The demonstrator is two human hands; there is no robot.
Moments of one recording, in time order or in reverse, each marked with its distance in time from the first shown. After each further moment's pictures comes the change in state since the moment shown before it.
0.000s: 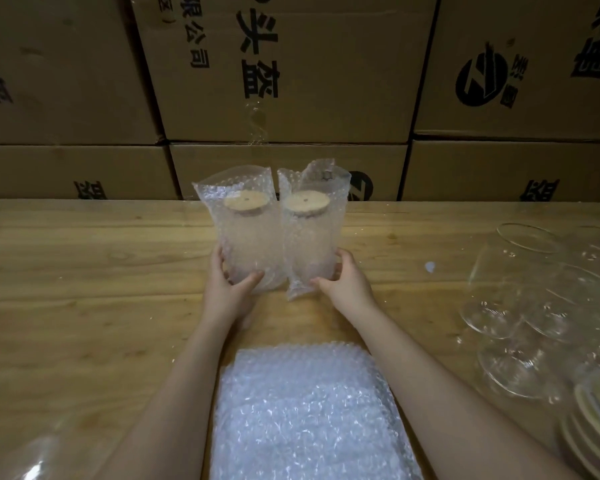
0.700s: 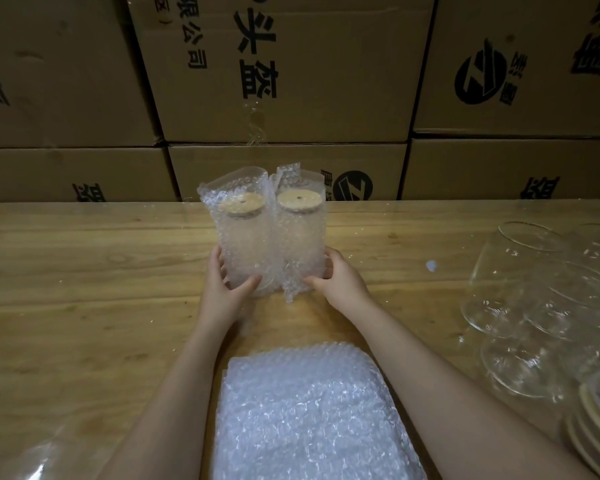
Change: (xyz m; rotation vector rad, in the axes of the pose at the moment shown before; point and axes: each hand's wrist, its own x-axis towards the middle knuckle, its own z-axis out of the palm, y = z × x) left_hand -0.005 0.003 -0.008 0.063 -0.037 0.015; right_hand 0.003 -0.010 0.004 -0.114 -0.081 -0.043
